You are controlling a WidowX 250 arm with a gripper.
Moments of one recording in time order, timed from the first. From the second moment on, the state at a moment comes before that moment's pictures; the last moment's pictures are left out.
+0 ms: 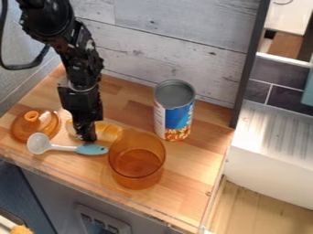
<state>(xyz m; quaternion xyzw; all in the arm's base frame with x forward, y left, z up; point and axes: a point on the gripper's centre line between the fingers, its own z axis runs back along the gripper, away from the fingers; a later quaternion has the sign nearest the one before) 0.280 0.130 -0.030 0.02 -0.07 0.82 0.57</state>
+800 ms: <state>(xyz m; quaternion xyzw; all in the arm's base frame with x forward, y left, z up) 0.280 0.130 -0.003 0.03 -0.10 0.82 0.56</state>
